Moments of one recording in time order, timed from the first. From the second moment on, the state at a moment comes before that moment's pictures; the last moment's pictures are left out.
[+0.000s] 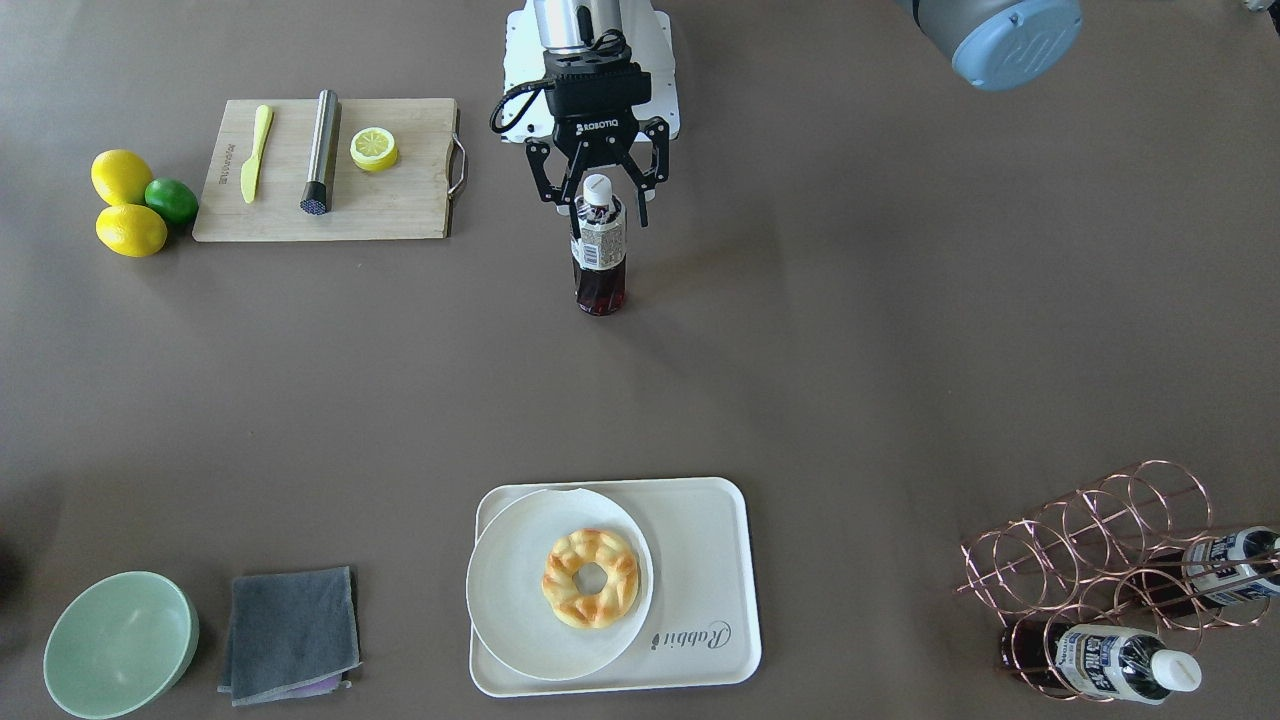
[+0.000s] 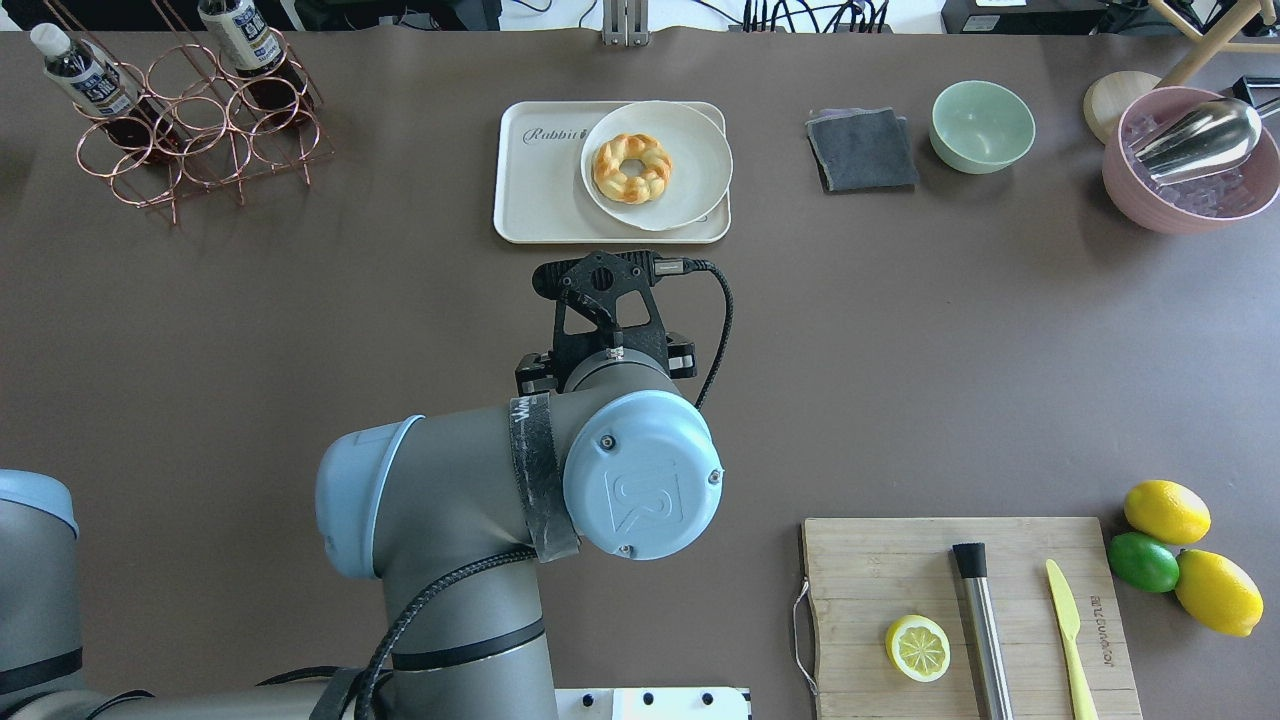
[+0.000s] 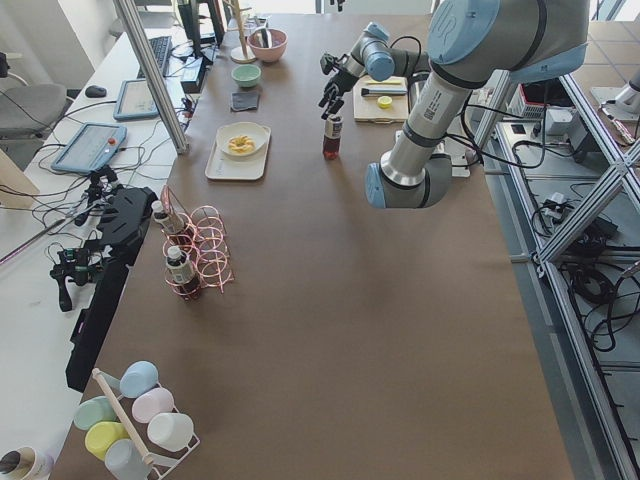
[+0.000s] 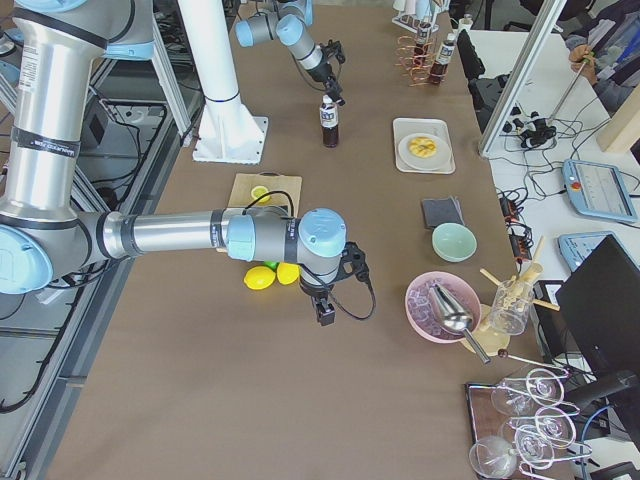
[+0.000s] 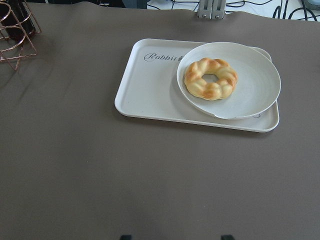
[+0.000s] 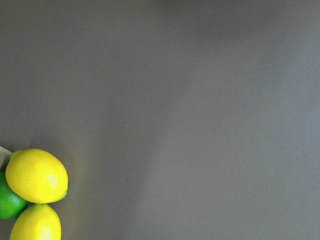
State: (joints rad) left arm -0.29 -2.45 -1.85 -1.18 -1.16 -1.53; right arm 1.53 -1.81 1.91 -1.69 2.39 -0.42
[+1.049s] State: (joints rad) left arm -0.66 -2.26 -2.09 -1.18 -1.65 -0.98; right arm 1.33 -1.51 1.98 -1.64 2.37 0.26
